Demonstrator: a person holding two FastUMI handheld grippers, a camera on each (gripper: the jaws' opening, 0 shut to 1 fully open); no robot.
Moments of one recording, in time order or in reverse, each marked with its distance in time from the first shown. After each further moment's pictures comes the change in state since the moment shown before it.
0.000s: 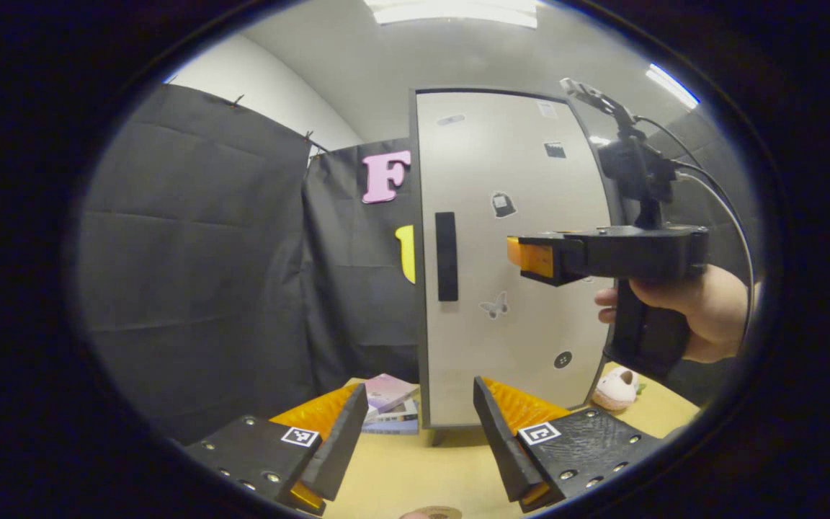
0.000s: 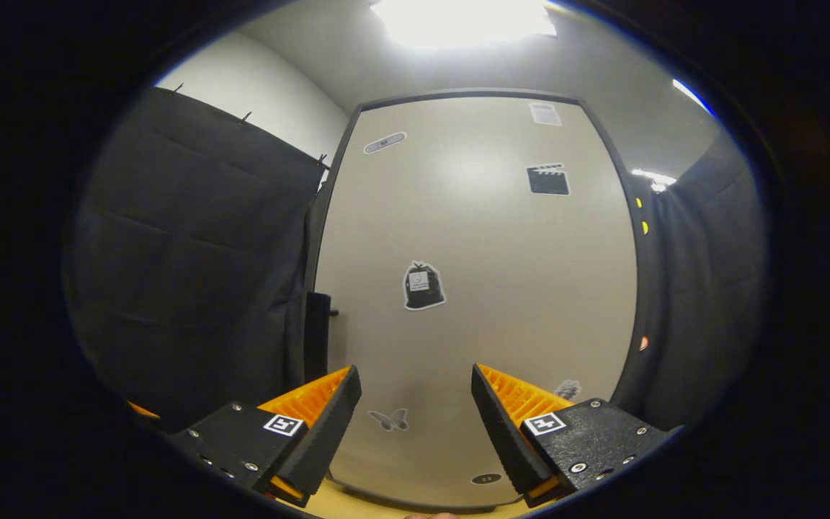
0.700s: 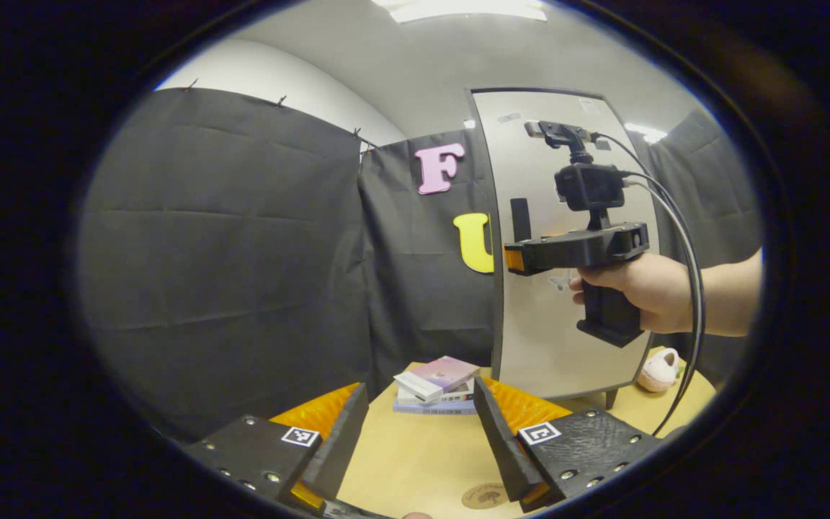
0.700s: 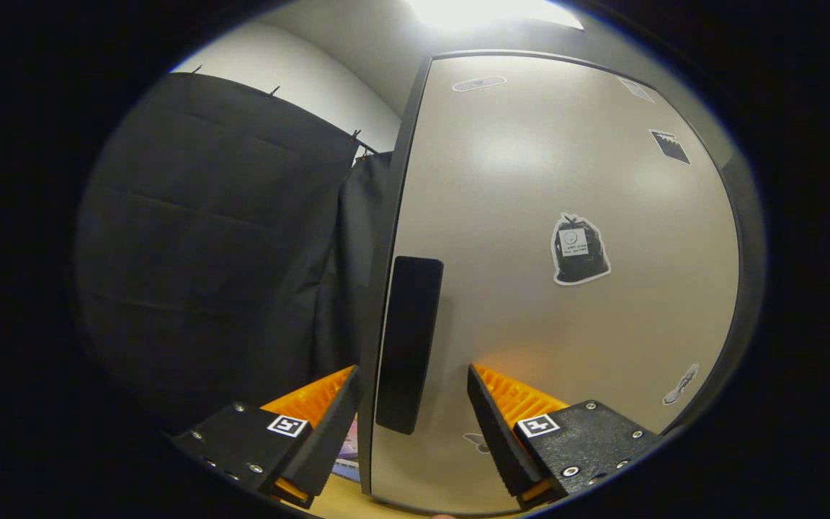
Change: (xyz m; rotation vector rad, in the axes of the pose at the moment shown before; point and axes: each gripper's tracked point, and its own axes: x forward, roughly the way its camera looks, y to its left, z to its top) left arm -0.054 0.080 -0.022 0.012 0.039 0.170; right arm 0.062 0.079 -0.033 -0.035 0.063 0.067
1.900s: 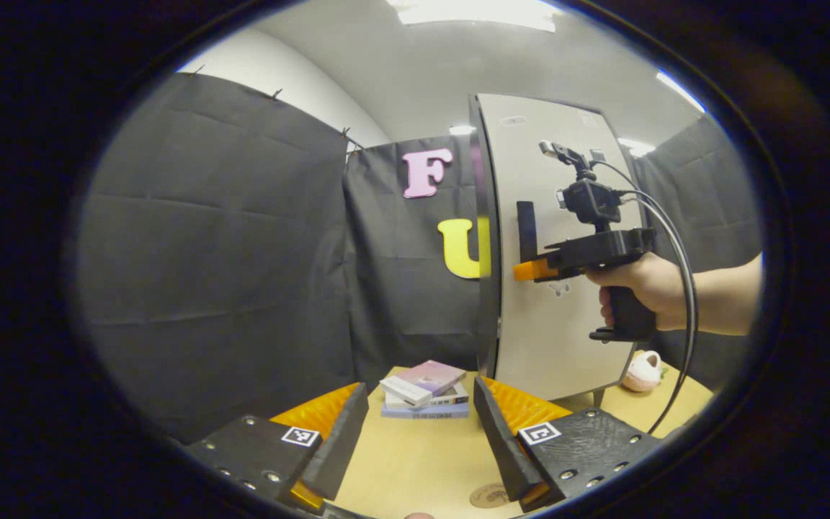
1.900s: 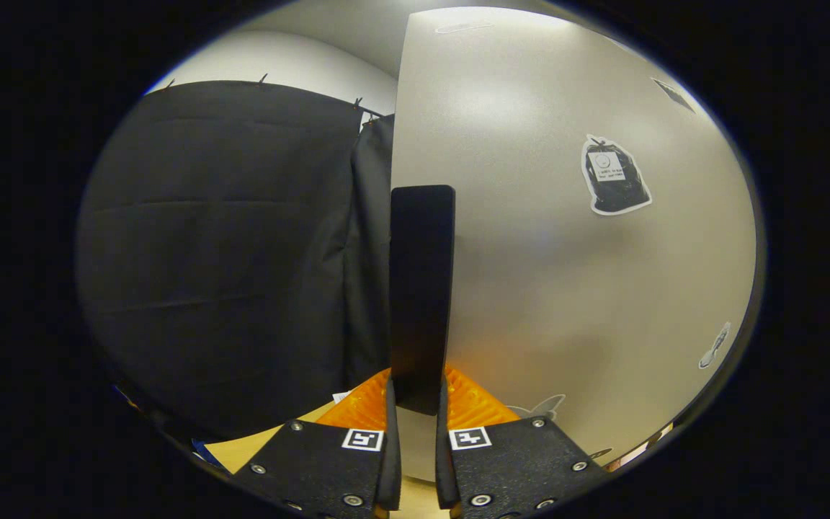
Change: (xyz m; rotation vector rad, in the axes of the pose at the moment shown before) left arm 0.023 0.021 0.002 -0.006 -0.058 -0.136; right arm -0.006 0.024 -0.032 0.085 0.195 0.165
